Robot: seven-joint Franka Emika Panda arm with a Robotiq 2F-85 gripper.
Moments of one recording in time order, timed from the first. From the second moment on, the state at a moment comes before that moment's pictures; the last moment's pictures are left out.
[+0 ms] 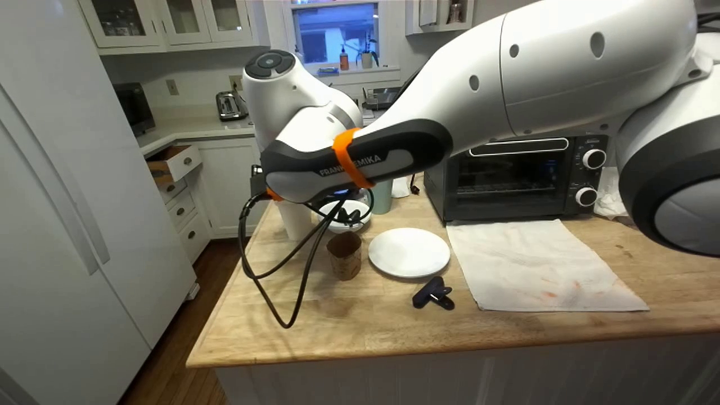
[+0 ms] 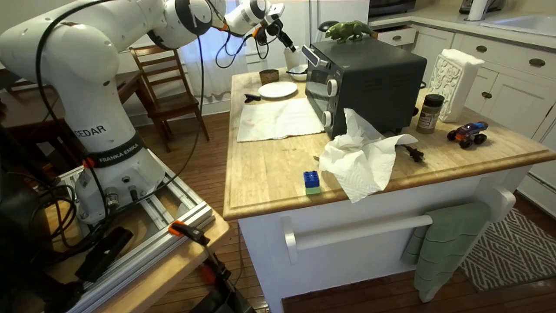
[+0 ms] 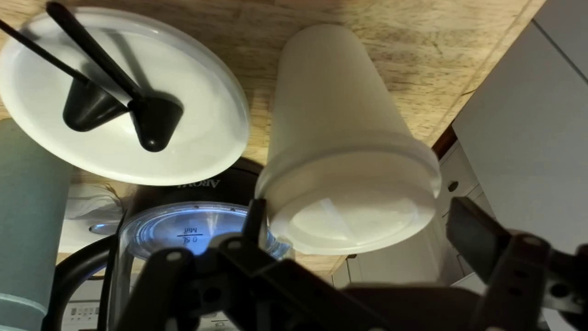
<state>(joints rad) 0.41 1.32 -0.32 -0.53 -0.19 2.30 1.01</state>
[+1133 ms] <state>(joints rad) 0.43 1.34 -0.40 -0.50 -0.19 2.29 1.03</state>
